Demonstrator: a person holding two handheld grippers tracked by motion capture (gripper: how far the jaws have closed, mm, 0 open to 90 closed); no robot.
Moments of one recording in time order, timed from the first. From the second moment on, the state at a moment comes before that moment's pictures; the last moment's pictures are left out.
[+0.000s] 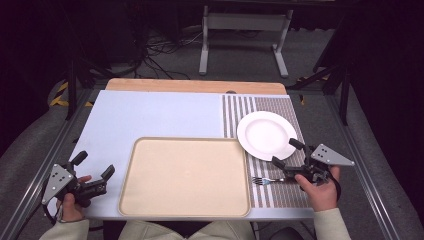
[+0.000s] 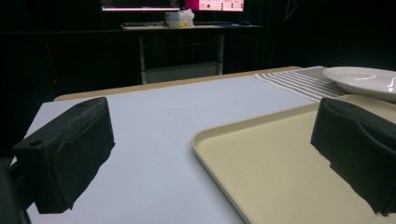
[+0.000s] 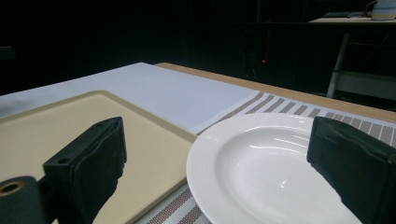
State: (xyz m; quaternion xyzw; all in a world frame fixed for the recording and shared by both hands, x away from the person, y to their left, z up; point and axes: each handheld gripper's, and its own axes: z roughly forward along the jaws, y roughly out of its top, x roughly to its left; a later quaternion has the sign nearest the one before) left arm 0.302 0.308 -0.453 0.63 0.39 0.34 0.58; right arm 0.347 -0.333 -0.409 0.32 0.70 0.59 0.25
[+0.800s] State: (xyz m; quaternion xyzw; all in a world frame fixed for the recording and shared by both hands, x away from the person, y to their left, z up) left arm 0.302 0.308 -0.452 0.64 0.39 0.34 0.58; right arm 0.363 -0.326 -0.371 0.26 0.83 0.45 0.22
